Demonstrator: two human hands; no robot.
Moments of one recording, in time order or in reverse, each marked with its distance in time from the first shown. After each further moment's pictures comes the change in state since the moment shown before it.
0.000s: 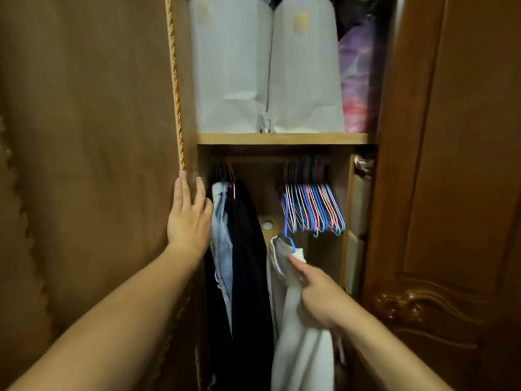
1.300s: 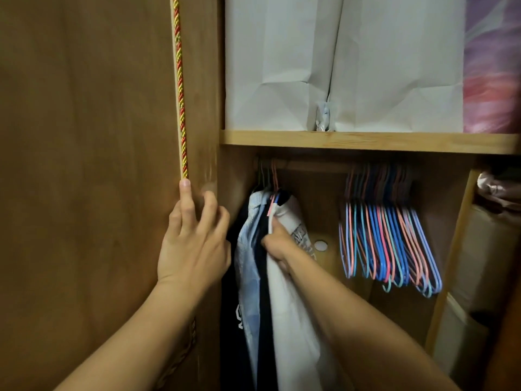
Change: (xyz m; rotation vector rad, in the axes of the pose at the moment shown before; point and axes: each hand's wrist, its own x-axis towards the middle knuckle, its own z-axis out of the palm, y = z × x) left_hand 0.035 0.022 0.036 -0.027 0.226 -0.269; right_hand 0.324 -0.043 0.089 0.412 -0.230 -0.186
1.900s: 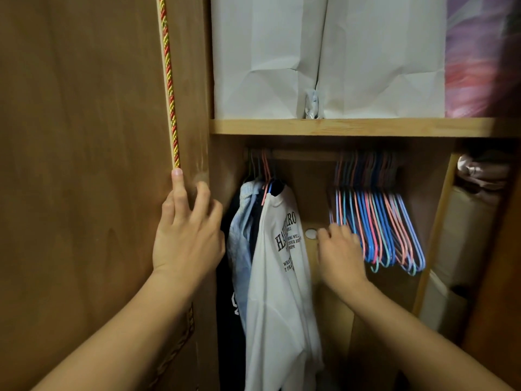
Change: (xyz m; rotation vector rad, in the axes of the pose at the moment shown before) left_hand -0.003 -0.002 -0.002 -0.062 -0.011 0.016; right_hand -0.094 0.046 -0.091 -1.385 0.541 -0.300
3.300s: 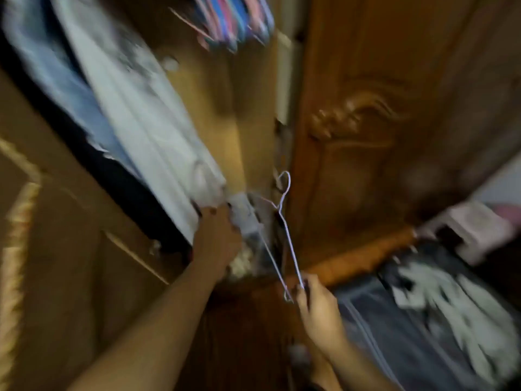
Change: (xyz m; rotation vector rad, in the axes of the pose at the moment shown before) left_hand -0.300 0.191 0.004 -1.044 -1.021 0.261; right_hand -0.534 -0.083 -0.040 0.627 -0.340 0.956
